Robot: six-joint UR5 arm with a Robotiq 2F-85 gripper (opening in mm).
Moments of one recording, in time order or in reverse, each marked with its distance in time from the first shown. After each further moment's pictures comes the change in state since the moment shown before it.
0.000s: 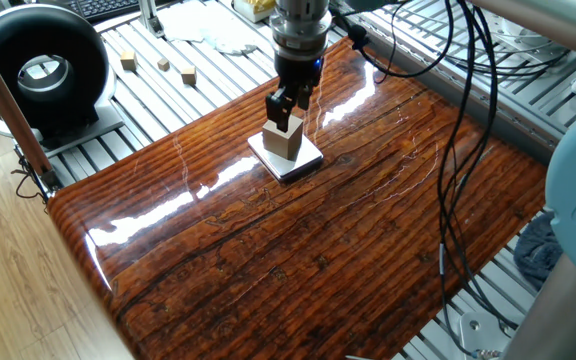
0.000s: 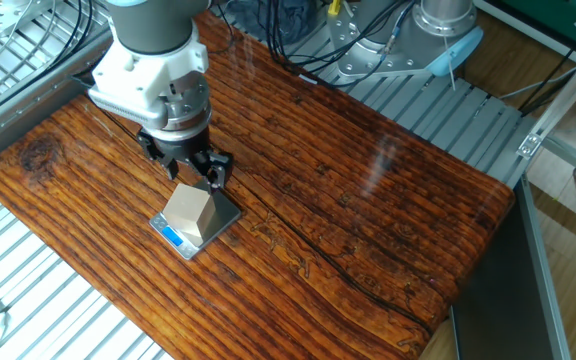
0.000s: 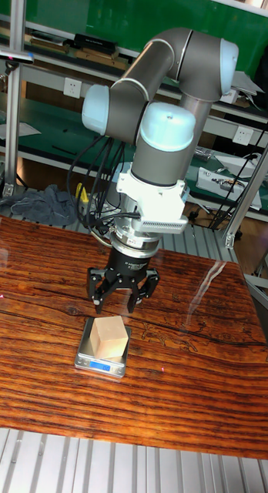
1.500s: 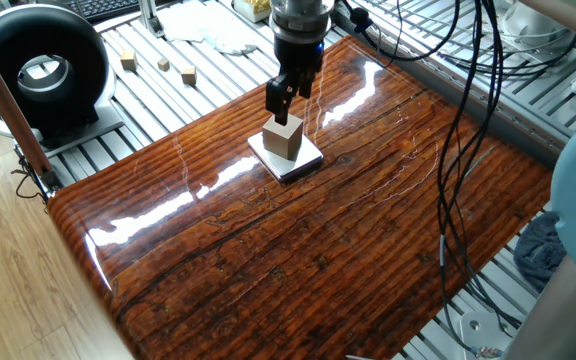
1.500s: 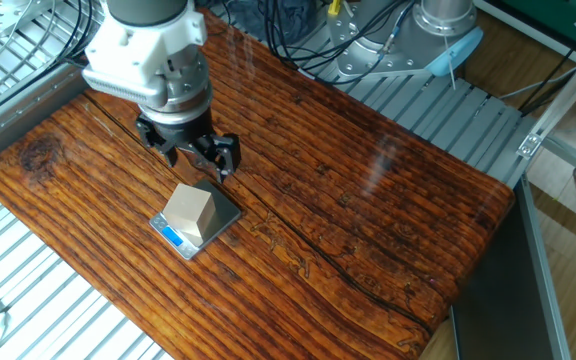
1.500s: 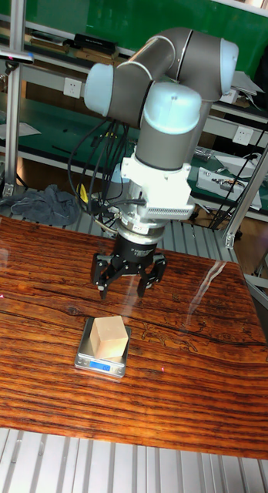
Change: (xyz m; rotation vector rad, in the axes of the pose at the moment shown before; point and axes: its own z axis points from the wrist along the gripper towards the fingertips) arm 0.018 0.017 -0.026 -0.061 0.076 0.020
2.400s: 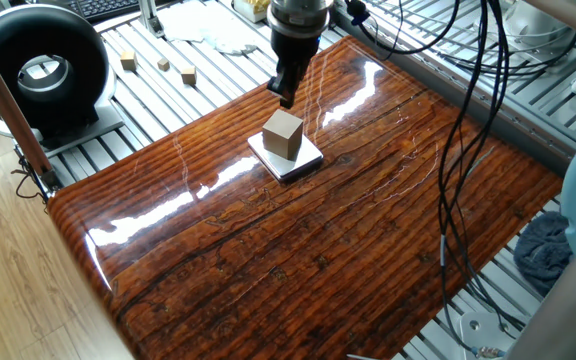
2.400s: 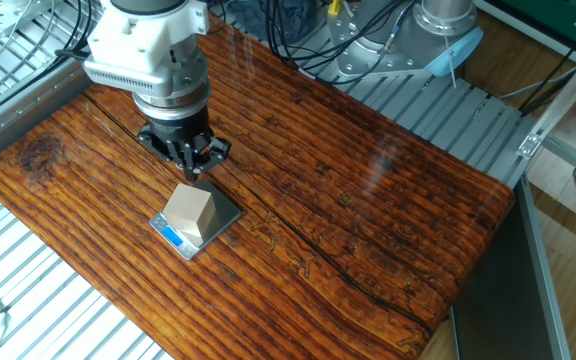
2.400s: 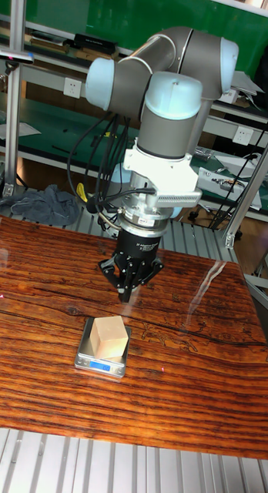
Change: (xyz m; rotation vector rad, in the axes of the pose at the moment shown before) arm -0.013 0.002 -0.017 -0.002 -0.064 -0.116
